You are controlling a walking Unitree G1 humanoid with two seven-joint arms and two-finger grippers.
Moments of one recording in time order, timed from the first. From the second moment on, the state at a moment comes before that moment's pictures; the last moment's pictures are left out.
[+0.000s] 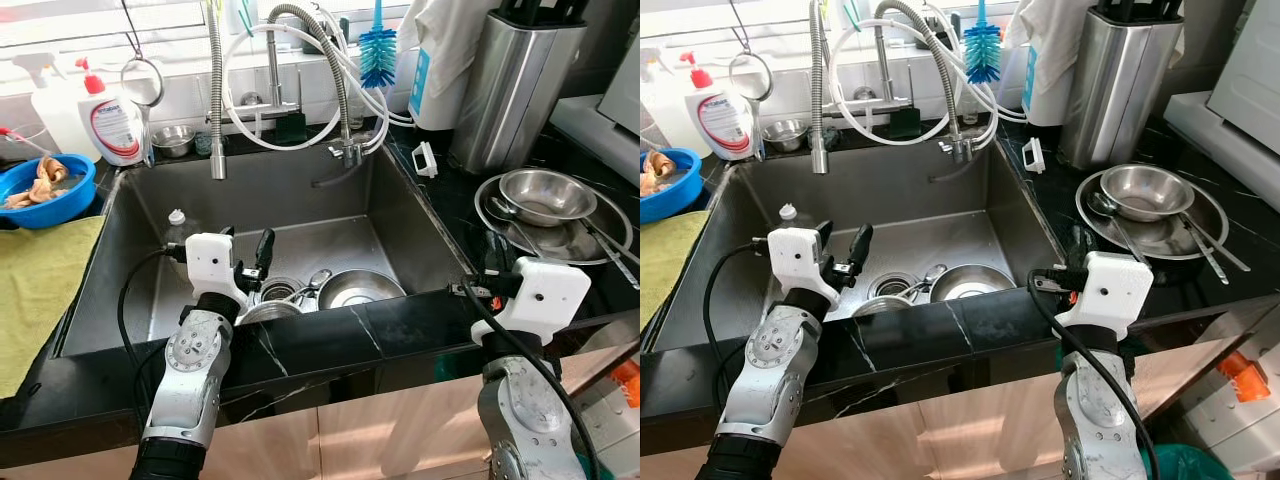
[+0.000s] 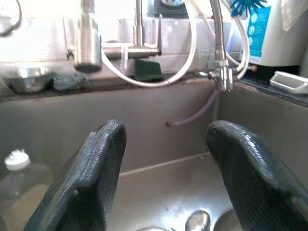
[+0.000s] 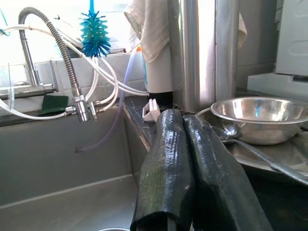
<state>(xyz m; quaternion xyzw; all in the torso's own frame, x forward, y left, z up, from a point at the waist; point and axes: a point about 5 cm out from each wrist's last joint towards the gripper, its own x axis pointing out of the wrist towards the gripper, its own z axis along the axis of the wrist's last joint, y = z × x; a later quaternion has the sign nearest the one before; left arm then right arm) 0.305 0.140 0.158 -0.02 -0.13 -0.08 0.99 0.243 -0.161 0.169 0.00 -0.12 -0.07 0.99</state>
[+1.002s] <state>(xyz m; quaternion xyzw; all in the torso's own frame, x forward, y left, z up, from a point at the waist) 0.298 0.144 0.178 0.00 -0.18 -0.06 0.98 0.242 -0.159 0.170 -0.01 -0.12 -0.06 0.99</state>
